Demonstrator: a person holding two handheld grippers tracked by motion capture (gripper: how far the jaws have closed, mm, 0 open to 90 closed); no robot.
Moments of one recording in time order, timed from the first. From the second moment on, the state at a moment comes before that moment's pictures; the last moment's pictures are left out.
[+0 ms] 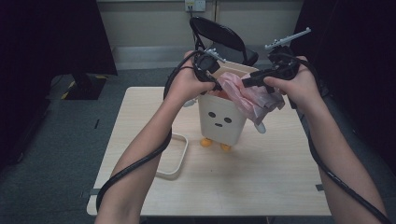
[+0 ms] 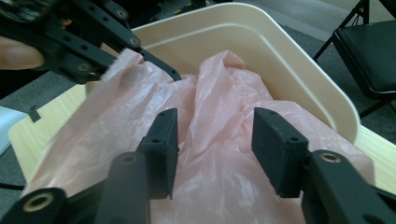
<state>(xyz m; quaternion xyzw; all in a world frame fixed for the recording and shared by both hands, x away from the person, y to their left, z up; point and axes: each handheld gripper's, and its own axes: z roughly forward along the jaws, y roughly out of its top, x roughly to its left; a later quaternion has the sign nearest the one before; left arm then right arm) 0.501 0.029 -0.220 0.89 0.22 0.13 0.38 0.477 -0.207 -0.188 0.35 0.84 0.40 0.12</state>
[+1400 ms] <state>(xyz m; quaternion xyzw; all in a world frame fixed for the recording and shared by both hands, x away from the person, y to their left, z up) 0.473 0.051 -0.209 0.86 0.11 0.11 0.48 0.490 -0.193 -0.207 0.34 0.85 0.38 0.12</state>
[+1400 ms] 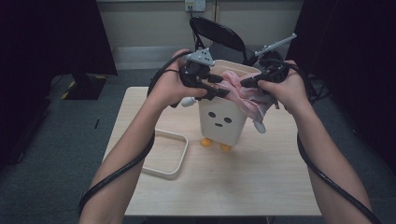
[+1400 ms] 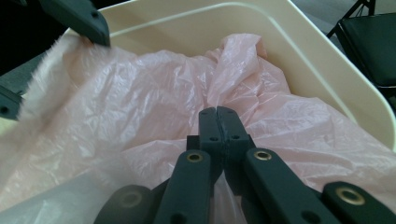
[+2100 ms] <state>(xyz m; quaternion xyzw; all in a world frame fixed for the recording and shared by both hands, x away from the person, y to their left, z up) 0.494 0.063 -0.196 0.87 0.21 0.13 0.43 0.482 -0.210 -0.191 0.34 0.82 0.44 0.11</state>
